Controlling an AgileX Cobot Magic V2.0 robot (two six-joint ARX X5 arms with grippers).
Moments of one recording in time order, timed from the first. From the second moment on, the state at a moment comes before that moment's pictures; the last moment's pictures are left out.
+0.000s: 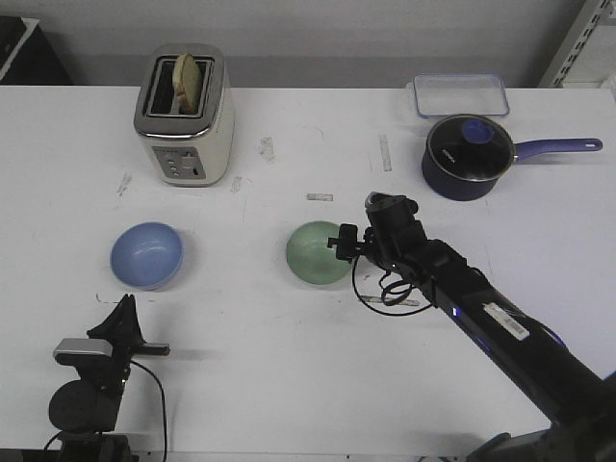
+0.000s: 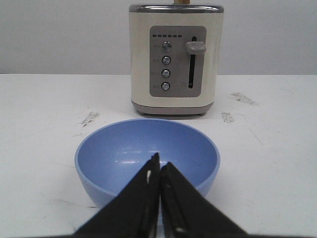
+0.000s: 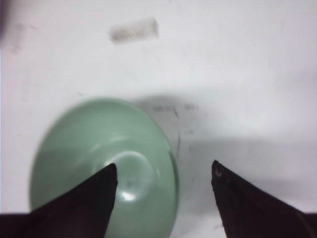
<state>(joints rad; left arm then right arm) -0.04 0.01 0.03 0.10 -0.03 -0.01 0.50 1.53 1.19 -0.50 -0.02 0.59</state>
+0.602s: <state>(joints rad) -0.04 0.01 0.03 0.10 -0.03 -0.01 0.26 1.09 0.84 -0.06 0.08 0.00</state>
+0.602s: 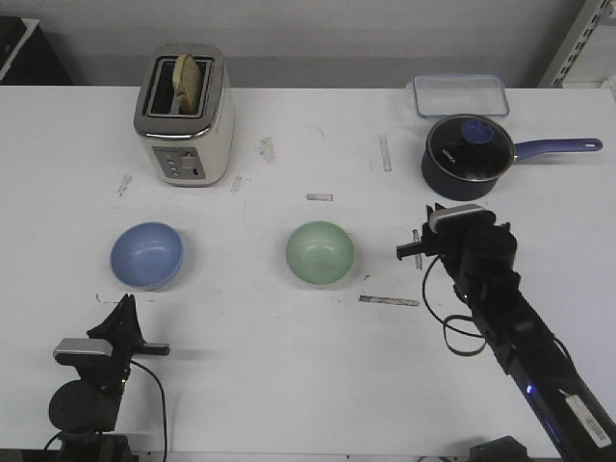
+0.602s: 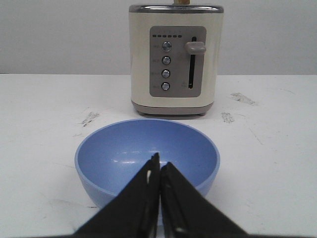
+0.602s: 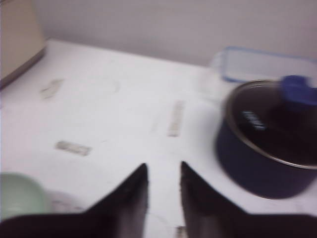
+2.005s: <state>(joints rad) -0.04 0.01 0.03 0.10 -0.03 -0.01 0.04 0.16 0.37 -0.12 0.08 0.05</state>
